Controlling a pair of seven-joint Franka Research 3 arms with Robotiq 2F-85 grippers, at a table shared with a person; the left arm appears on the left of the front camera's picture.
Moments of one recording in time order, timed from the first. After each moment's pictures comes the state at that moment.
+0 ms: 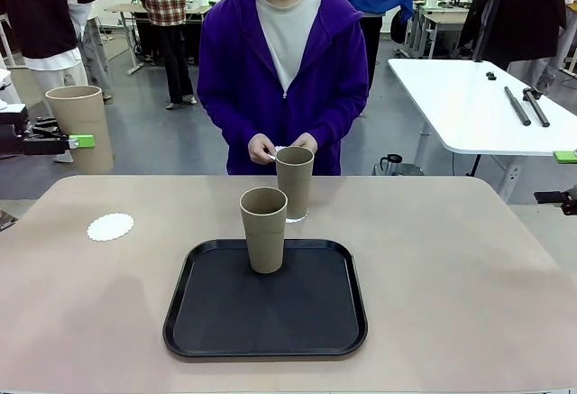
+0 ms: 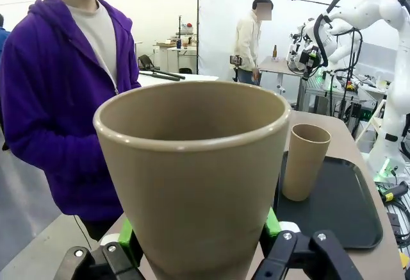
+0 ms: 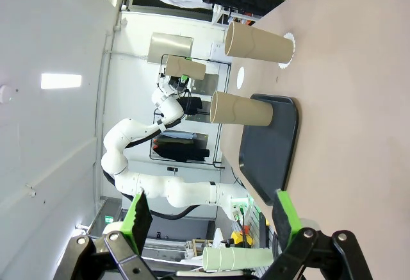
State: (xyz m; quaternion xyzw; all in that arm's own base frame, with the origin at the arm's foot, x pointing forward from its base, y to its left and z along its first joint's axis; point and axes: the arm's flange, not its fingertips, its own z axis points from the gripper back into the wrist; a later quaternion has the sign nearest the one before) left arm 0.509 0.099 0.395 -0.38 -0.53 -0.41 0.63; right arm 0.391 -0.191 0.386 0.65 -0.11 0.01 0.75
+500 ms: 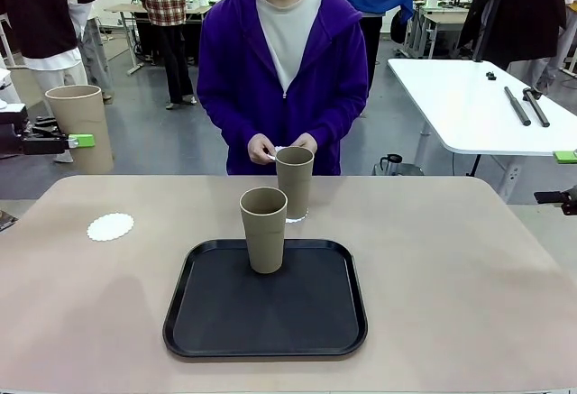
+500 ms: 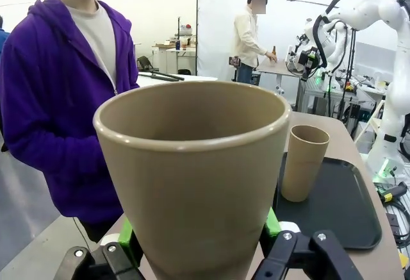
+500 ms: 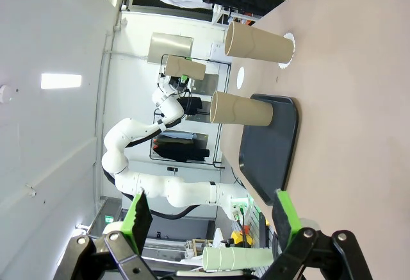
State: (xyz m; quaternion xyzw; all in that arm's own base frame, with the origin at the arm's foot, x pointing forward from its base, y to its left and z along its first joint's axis) left arm 0.510 0.100 0.393 -0.39 -0.53 -0.41 0.63; right arm 0.391 -0.191 0.386 0.65 -0.11 0.01 0.75
